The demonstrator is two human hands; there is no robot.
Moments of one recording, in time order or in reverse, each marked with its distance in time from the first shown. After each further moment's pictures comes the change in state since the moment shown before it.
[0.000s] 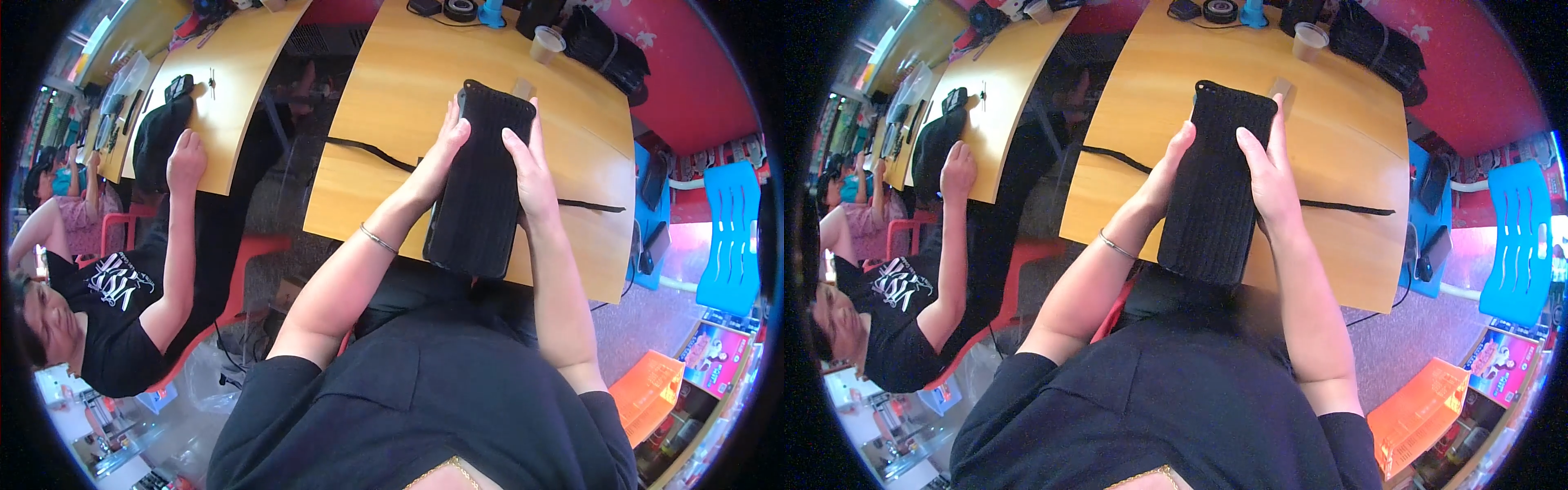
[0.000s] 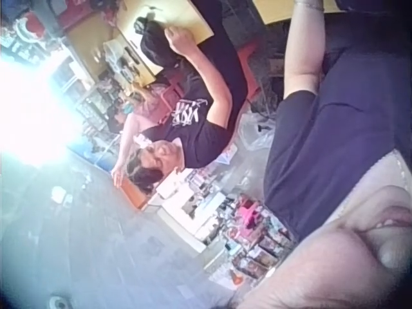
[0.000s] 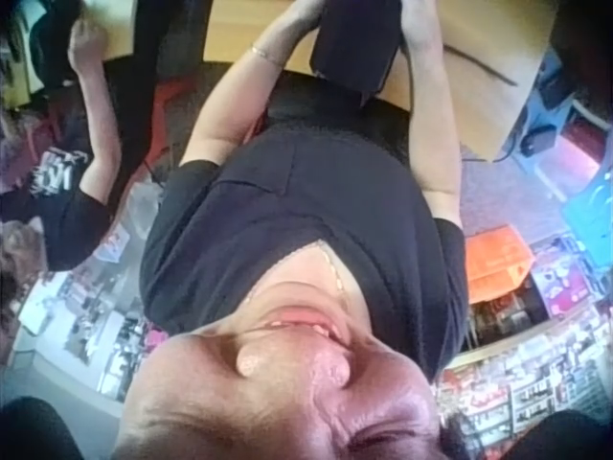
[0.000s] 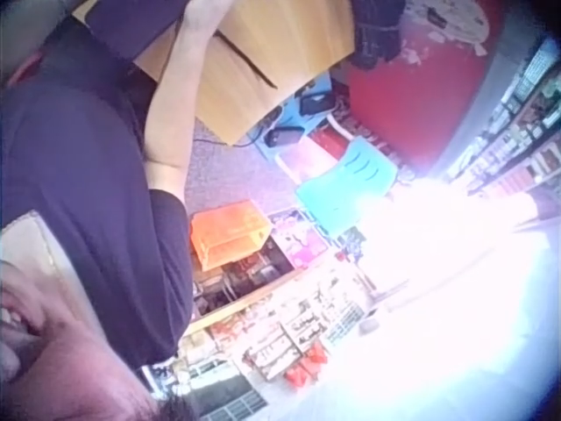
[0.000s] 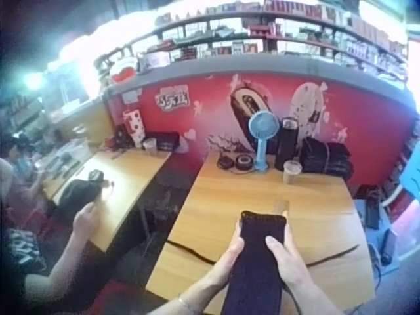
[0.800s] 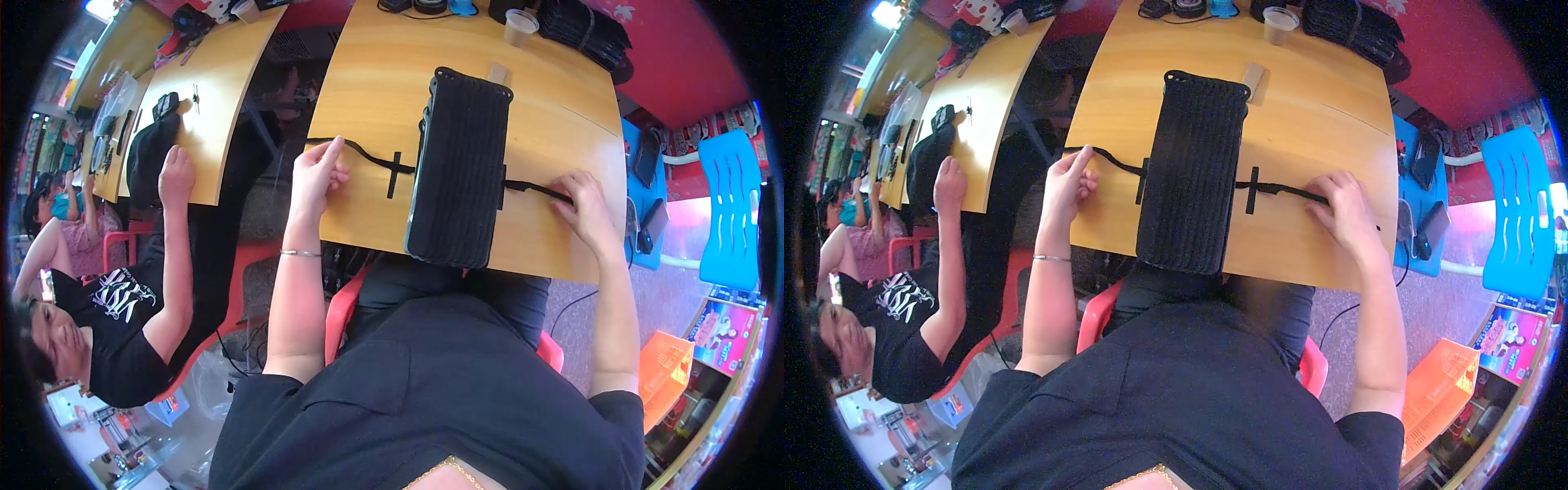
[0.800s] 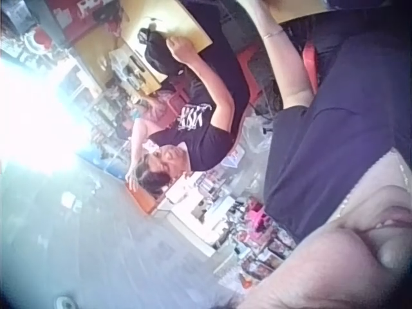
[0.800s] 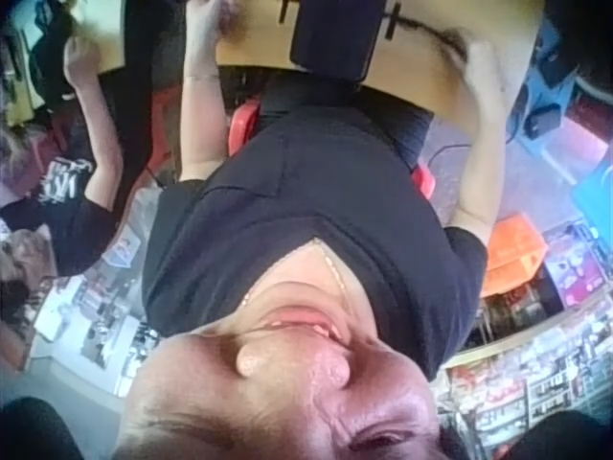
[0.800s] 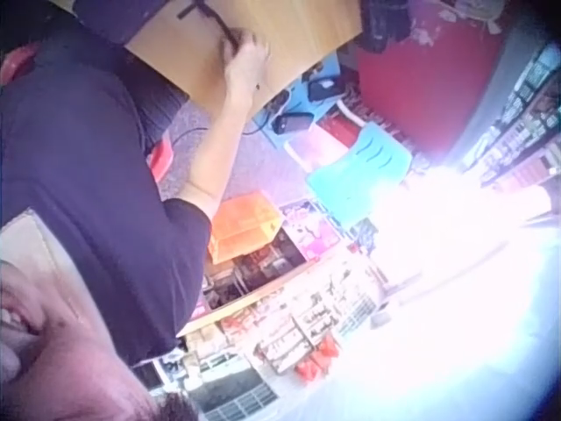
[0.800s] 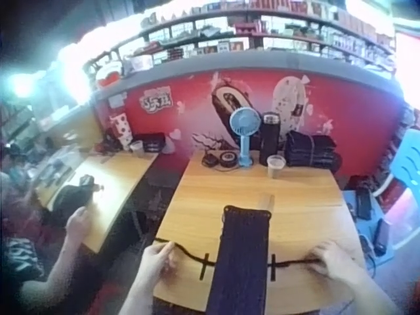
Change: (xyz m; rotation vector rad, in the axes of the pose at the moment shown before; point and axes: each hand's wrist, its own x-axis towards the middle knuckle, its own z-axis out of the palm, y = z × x) left_hand -0.077 0.065 -0.061 0.469 0.777 -0.234; right_hand -0.052 -0.031 -0.165 -1.579 -0.215 -0.222
